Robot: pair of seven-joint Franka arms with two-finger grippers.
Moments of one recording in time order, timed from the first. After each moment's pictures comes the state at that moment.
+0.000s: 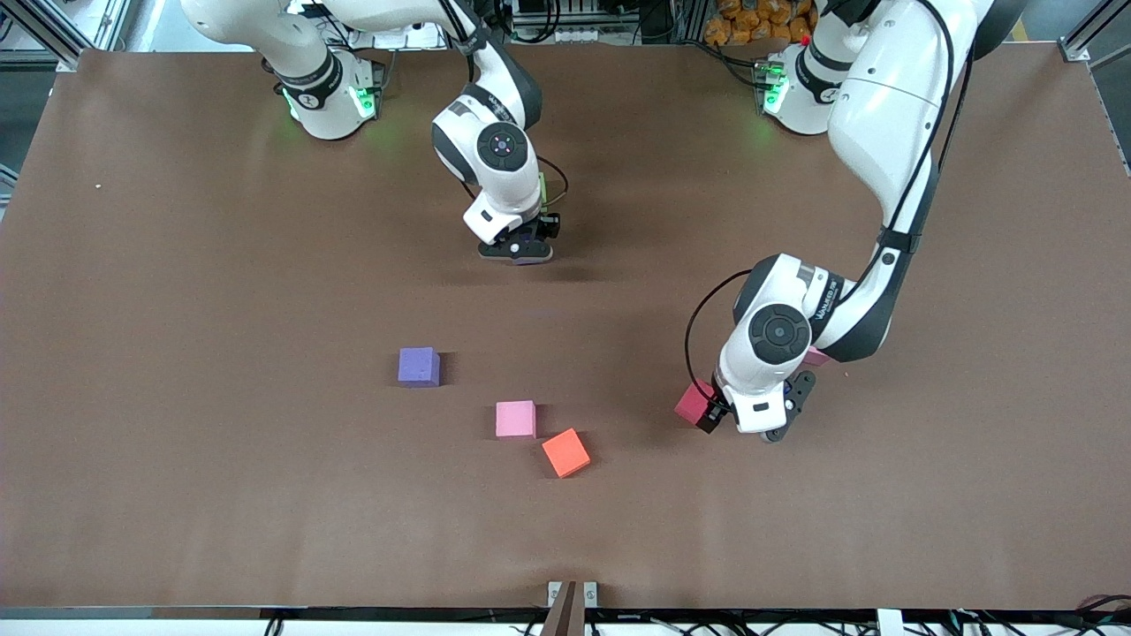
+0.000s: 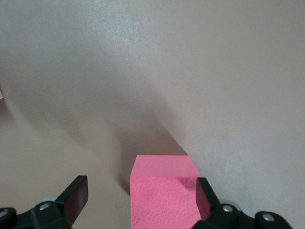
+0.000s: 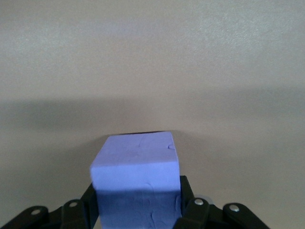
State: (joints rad) left arm -0.29 0.74 -0.13 -1.51 0.16 2.25 -1.45; right arm 0.90 0.40 -0.02 -2.10 0.14 2.42 0.80
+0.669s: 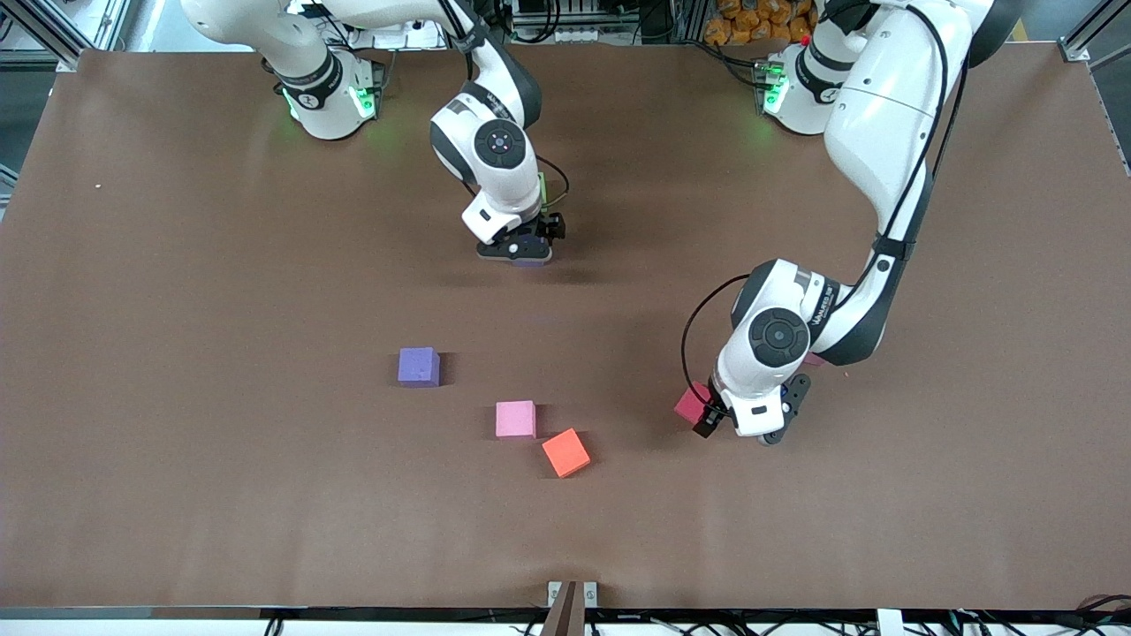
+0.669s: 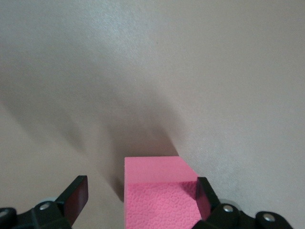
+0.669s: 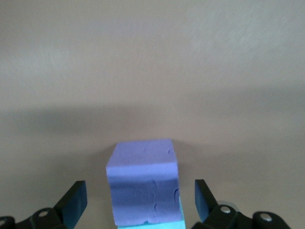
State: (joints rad) left arm -0.30 0.76 -0.14 -1.50 0.15 2.31 -1.45; right arm 0.87 0.37 -0.03 -2.08 0.14 2.42 0.82
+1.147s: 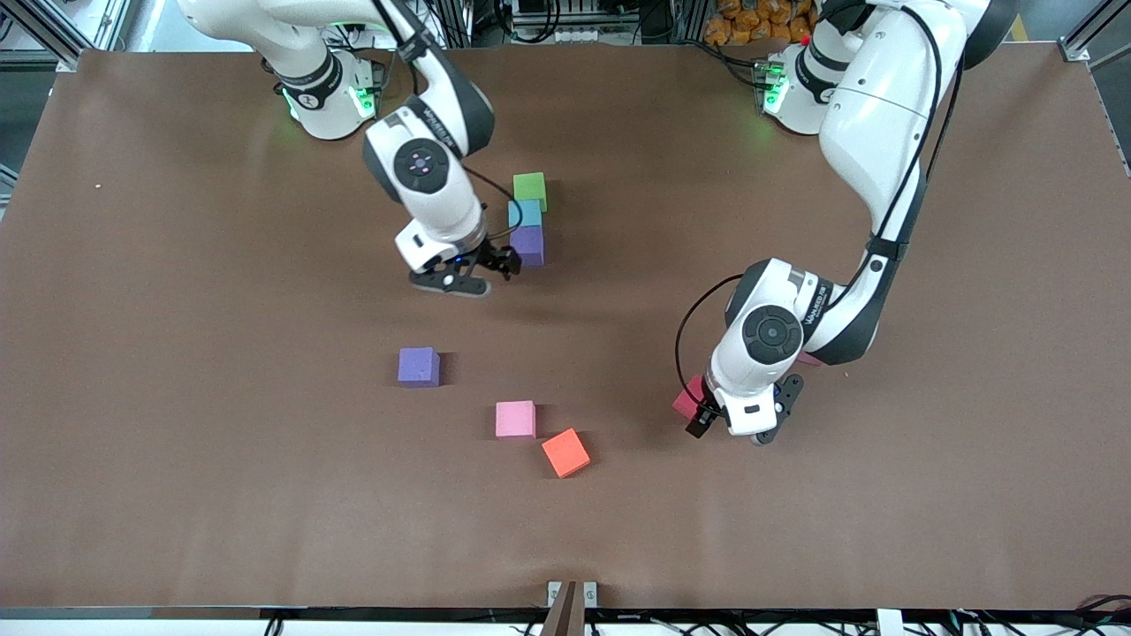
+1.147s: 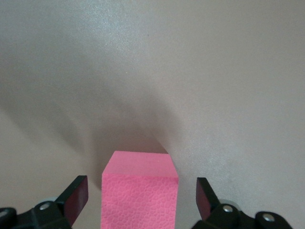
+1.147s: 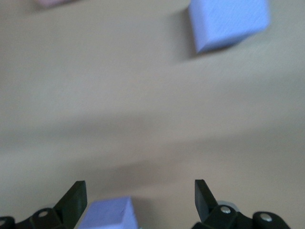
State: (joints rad) left arm -0.30 0.76 -0.14 -1.50 0.14 2.32 -1.46; right arm 0.66 0.29 -0.04 -2.08 0.10 2.38 0.74
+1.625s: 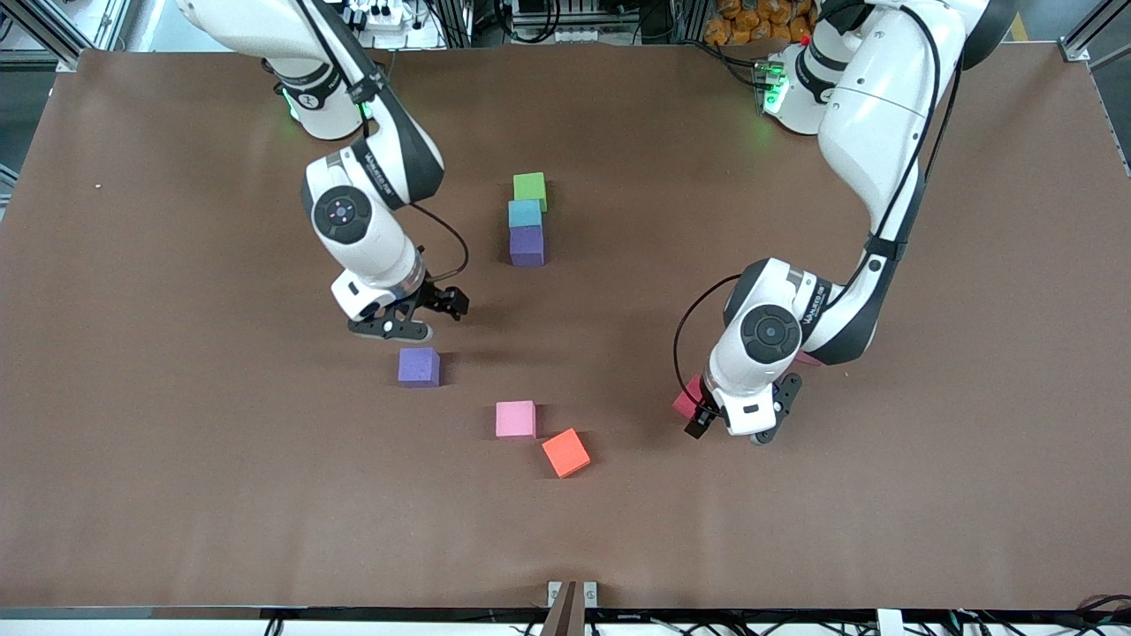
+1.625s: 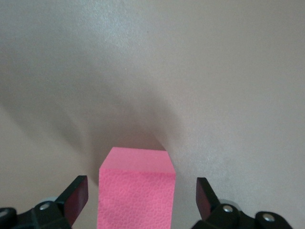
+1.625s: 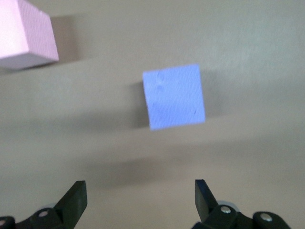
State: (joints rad) left arm -0.31 0.77 -0.14 -1.49 0.14 2.32 -1.48; right arm 0.51 0.34 -0.04 -2.02 0.09 2.39 0.52
